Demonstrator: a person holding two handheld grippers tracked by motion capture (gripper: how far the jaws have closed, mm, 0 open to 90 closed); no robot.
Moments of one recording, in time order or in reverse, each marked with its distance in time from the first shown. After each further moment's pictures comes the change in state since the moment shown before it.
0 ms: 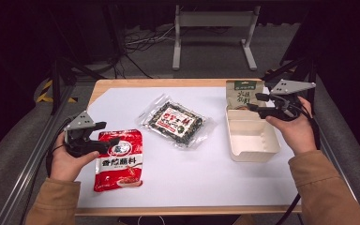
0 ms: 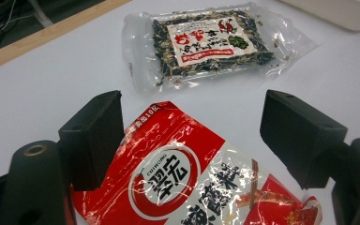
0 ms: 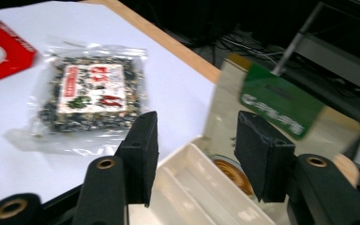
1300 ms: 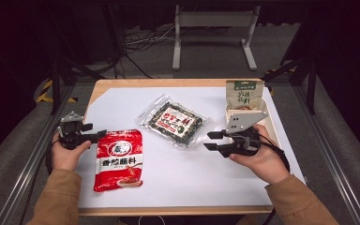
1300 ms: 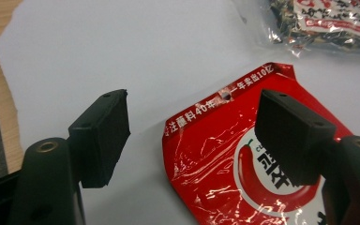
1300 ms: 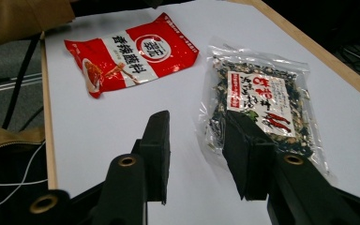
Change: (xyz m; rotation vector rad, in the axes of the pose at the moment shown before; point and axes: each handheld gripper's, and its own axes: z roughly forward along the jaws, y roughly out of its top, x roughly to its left) left arm 0.080 -0.061 0.044 0.045 0.119 -0.286; right arm 0.132 0.018 0.020 0.020 0.383 -0.122
